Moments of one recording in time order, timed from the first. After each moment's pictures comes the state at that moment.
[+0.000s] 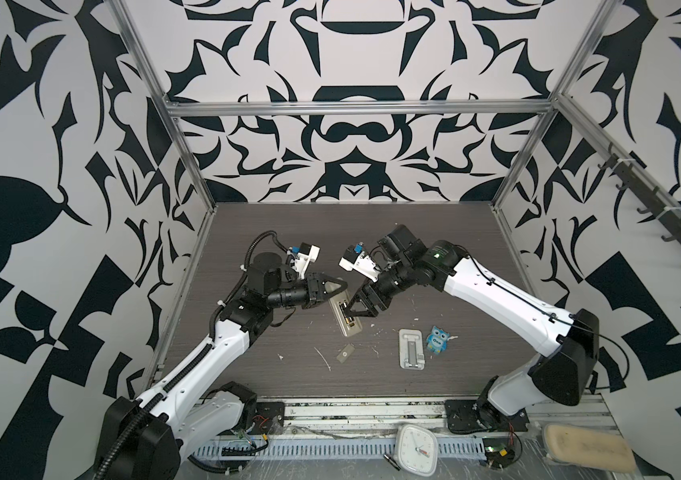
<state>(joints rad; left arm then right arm) -0.46 1.03 0.70 0.03 0.87 -0.99 0.78 1.53 1.45 -0.90 -0.69 0.03</state>
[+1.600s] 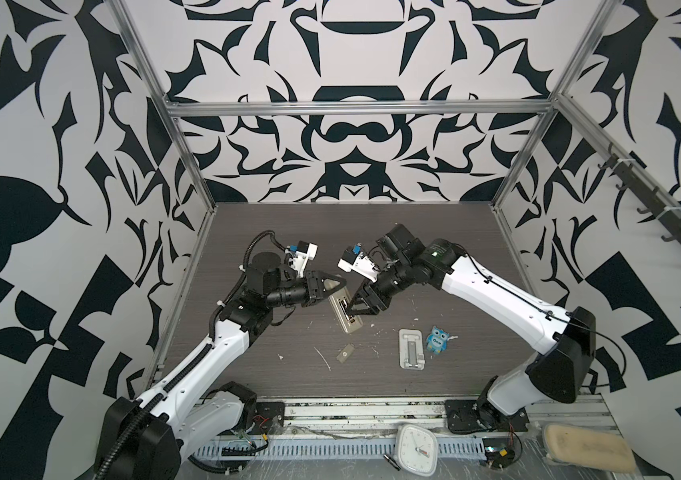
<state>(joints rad) -0.45 1.03 0.69 0.05 0.83 -1.00 0.77 1.54 1.47 -0.91 -0.69 -0.01</state>
